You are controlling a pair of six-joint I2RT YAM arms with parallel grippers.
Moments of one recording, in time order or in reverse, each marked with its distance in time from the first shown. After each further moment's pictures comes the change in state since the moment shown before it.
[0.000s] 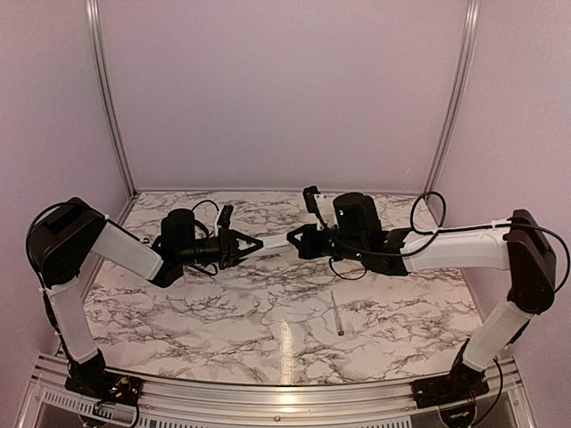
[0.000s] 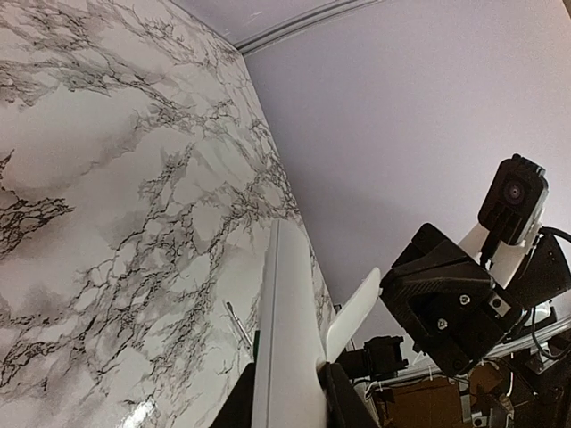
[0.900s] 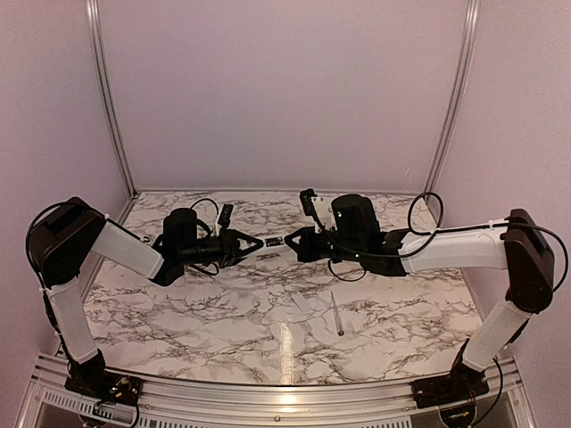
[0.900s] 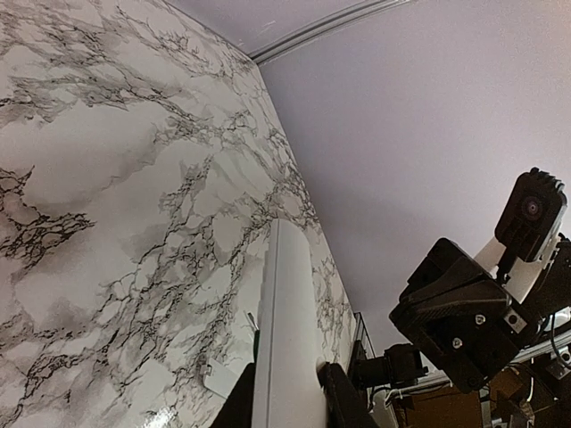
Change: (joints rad) left arm -0.001 0.000 0.016 -0.055 -0.054 0.066; right arm 0.002 0.012 0.000 0.000 -0.036 -0.019
